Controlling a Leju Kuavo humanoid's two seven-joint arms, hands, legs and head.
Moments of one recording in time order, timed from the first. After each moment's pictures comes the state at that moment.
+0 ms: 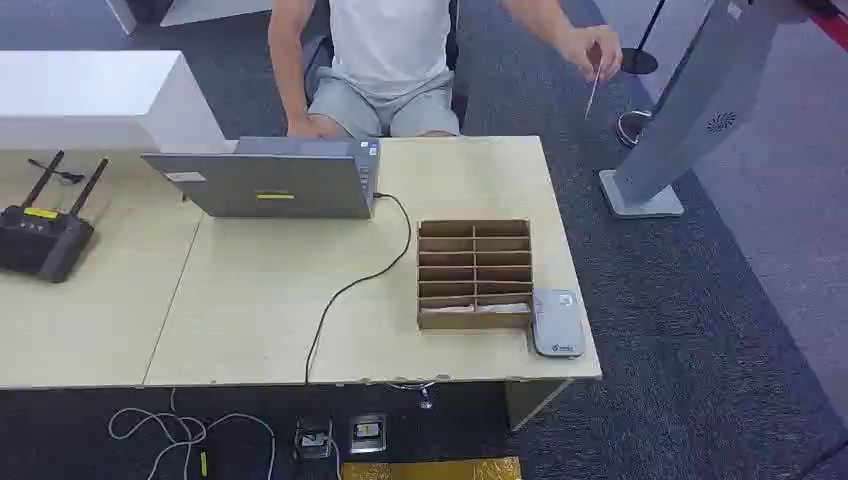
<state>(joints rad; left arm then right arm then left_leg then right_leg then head) -0.17 0.17 -0.98 -0.22 0.70 0.39 0.05 -0.66 -0.63 -1.04 -0.24 0.98 -0.42 -0.05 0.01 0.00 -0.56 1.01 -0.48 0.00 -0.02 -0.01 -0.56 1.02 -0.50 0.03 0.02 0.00</state>
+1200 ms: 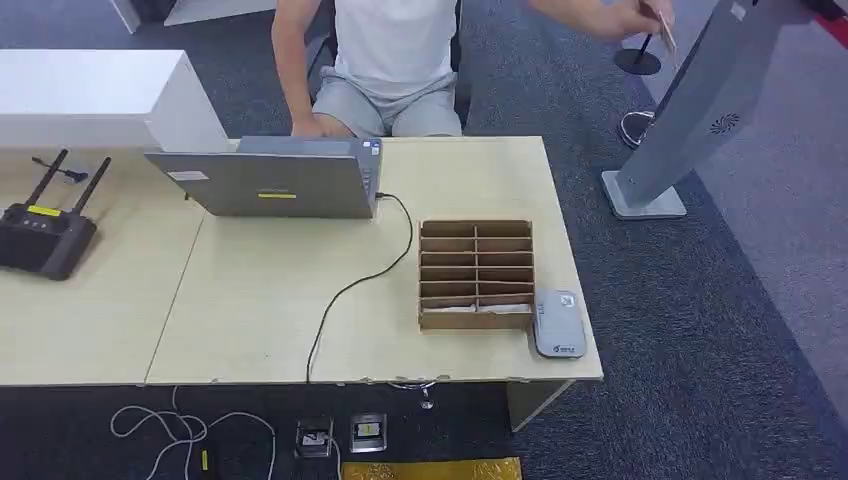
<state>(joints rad) -0.17 0.17 -0.98 -0.22 0.65 0.38 0.02 -0.91 -0.68 -0.16 -0.97 0.48 -0.51 -0.04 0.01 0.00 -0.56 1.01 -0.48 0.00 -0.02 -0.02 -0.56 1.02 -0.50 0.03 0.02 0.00</state>
